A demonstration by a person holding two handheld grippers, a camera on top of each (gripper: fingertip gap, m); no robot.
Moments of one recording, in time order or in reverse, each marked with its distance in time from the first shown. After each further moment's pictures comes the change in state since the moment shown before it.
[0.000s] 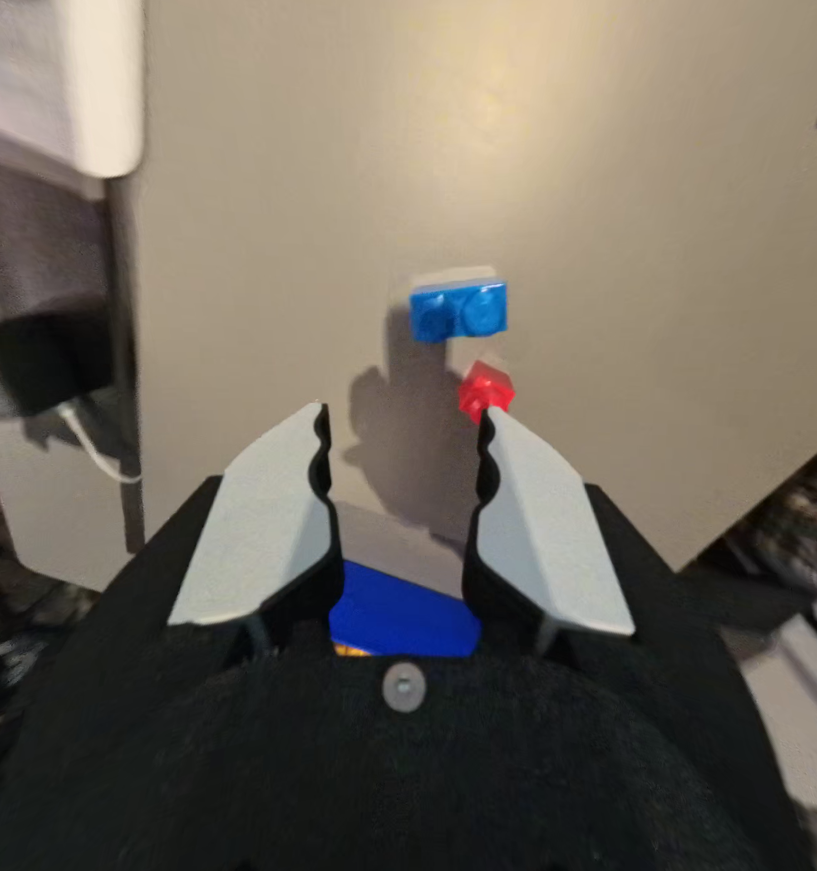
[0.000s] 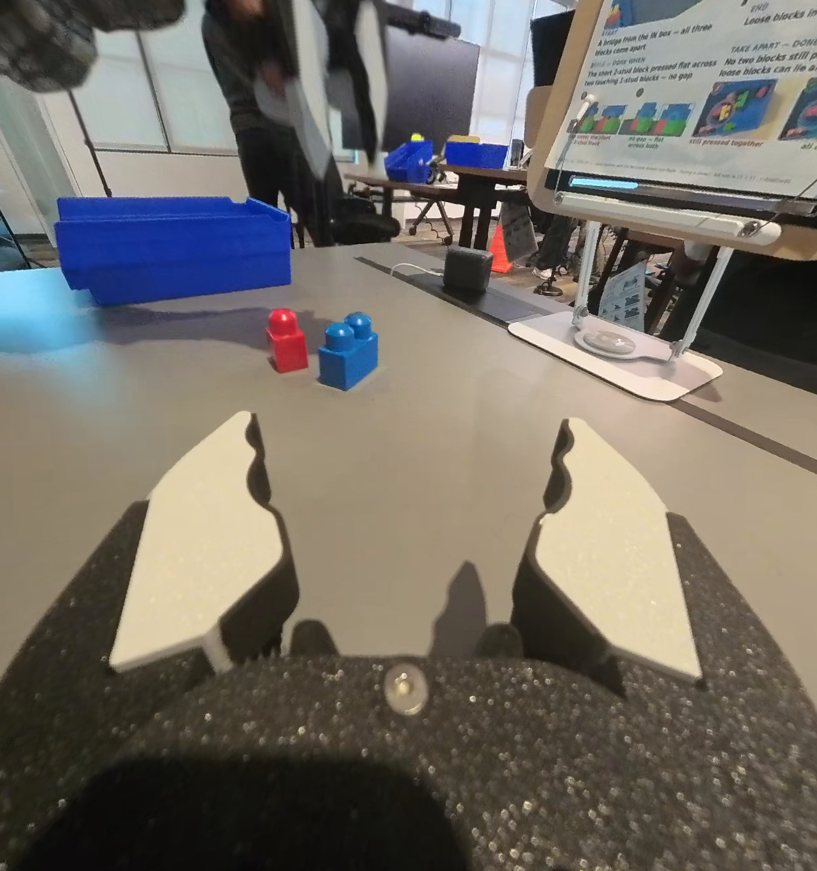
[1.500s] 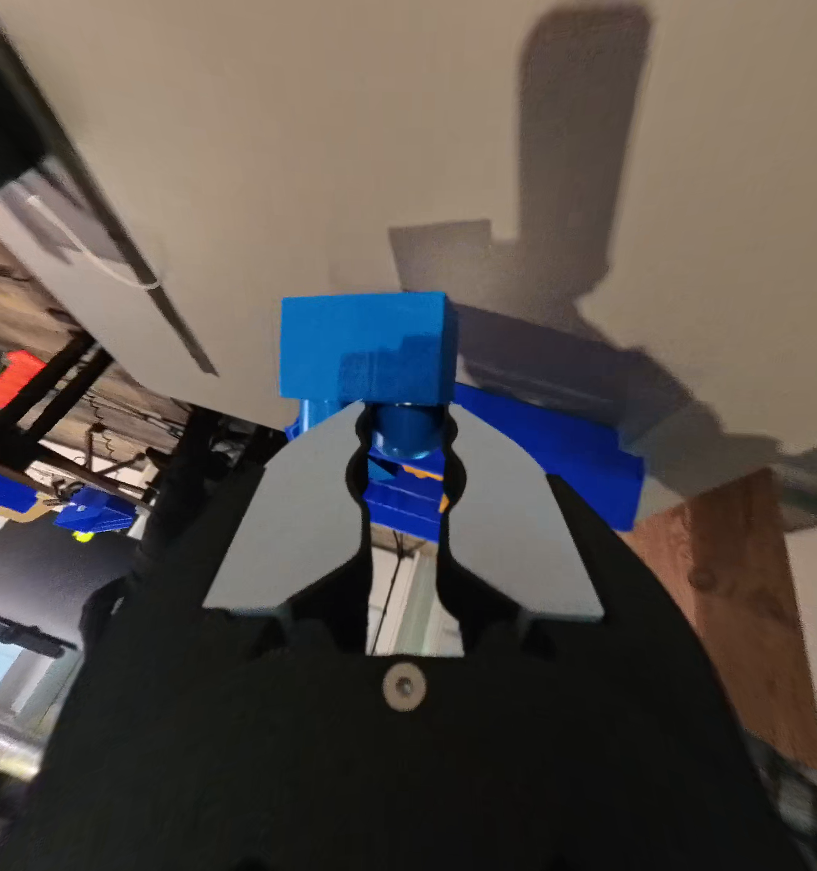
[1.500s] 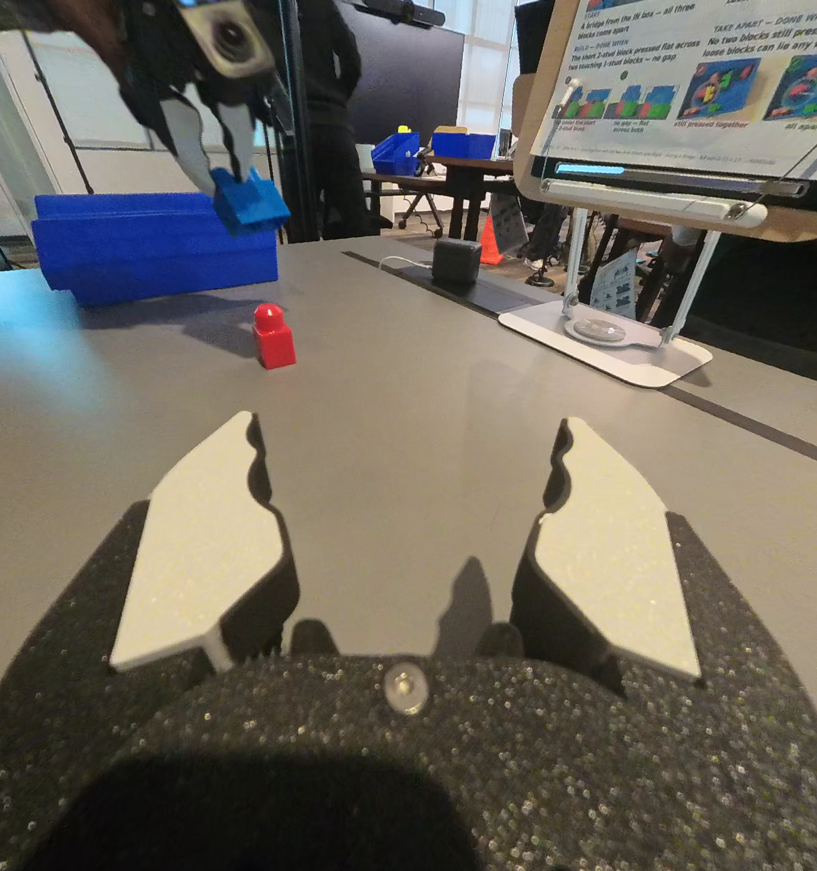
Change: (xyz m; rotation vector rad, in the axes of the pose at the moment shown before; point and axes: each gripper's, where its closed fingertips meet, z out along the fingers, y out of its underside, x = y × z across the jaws) left arm -0.002 0.147 0.021 -0.534 -0.206 0.267; right arm 0.007 0.006 0.001 -0.013 0.025 0.017
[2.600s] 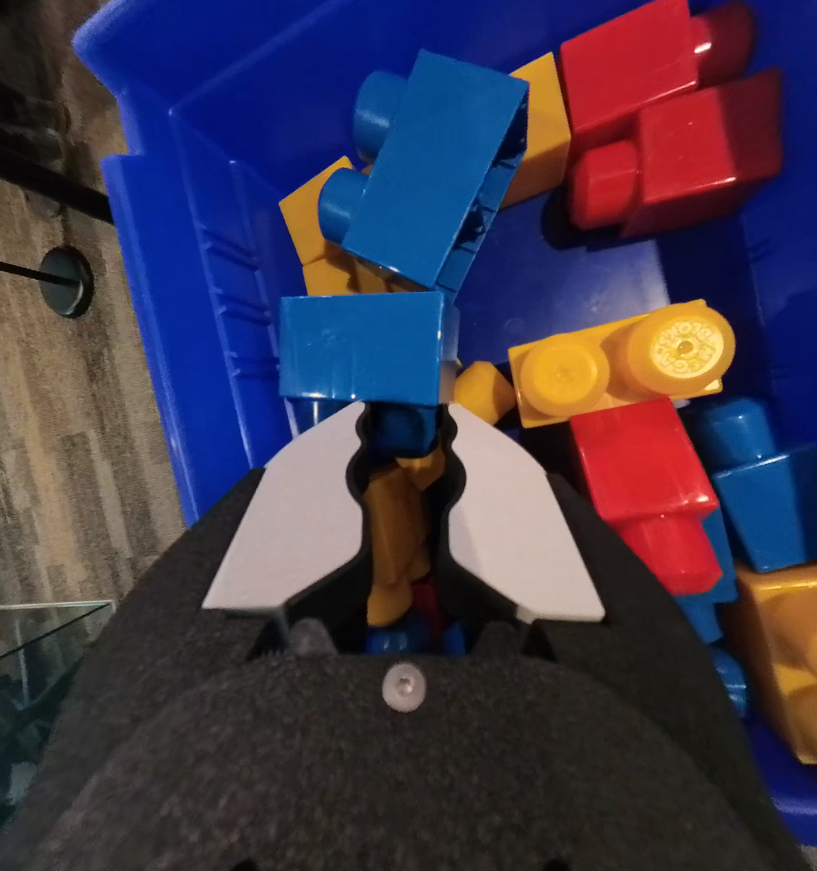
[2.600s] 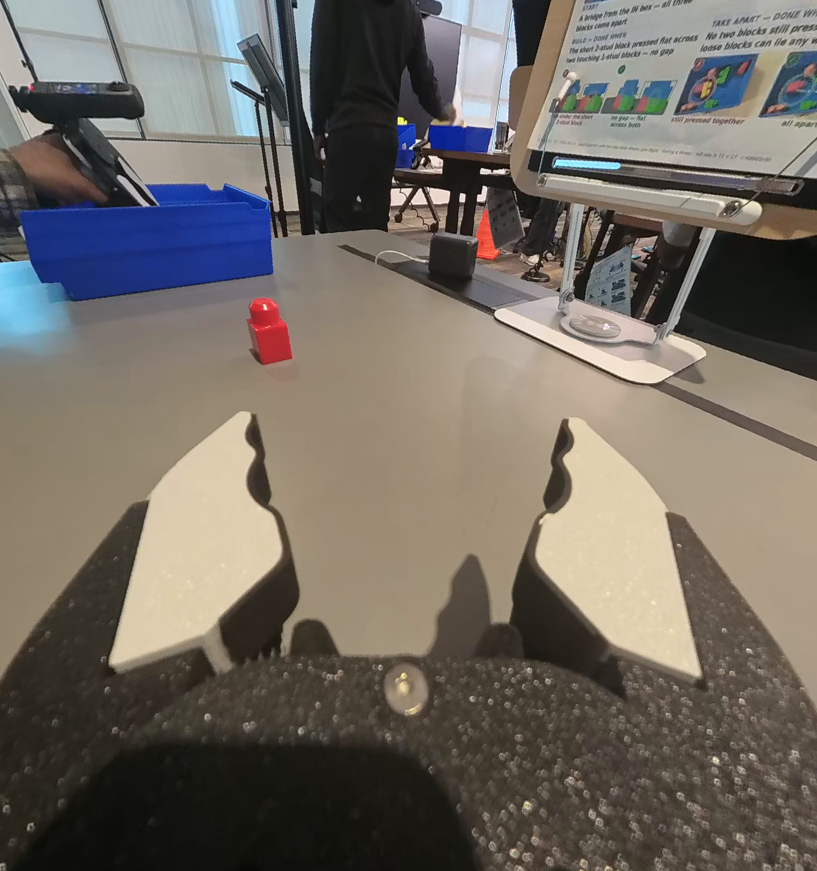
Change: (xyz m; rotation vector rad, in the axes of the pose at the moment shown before) left arm 0.021 0.217 0.215 0.495 -0.018 -1.208; right arm 0.001 0.000 -0.001 -0.012 0.010 -0.008
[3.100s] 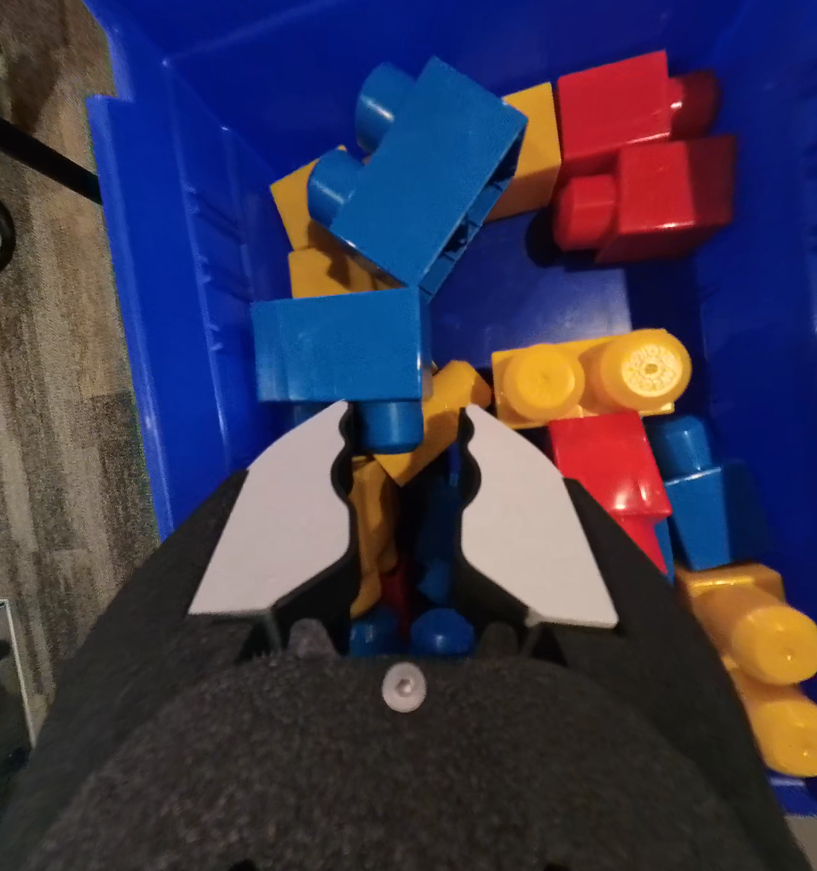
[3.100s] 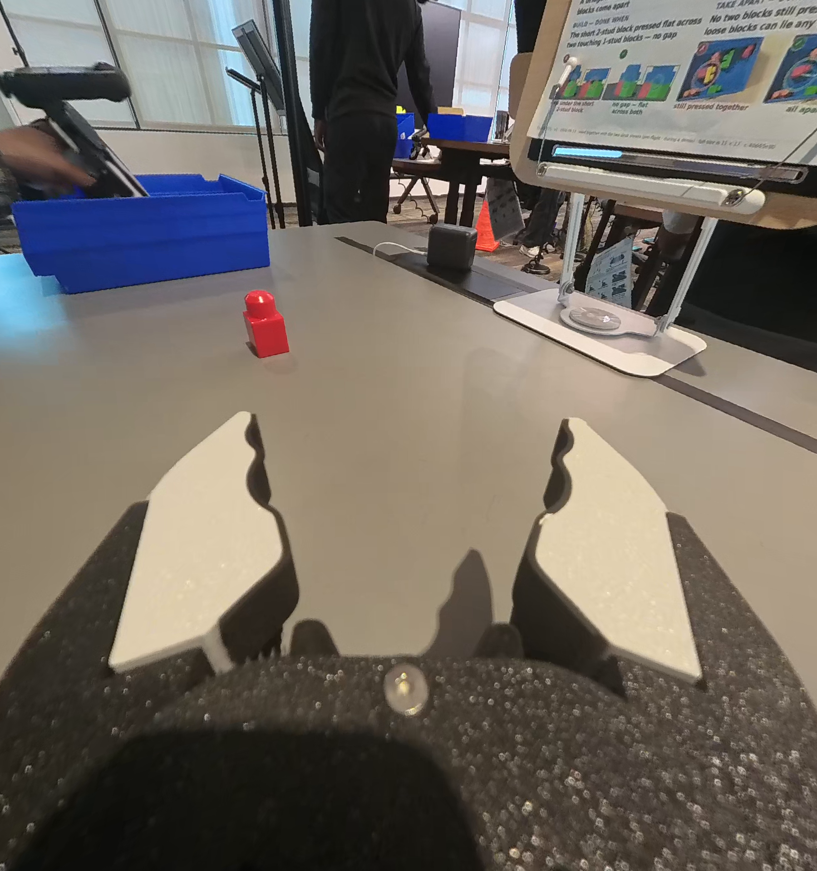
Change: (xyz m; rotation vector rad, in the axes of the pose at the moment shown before) left arm 0.005 0.000 -0.003 0.010 0.073 -0.142; right arm 0.002 0.004 0.001 -0.018 0.002 0.002
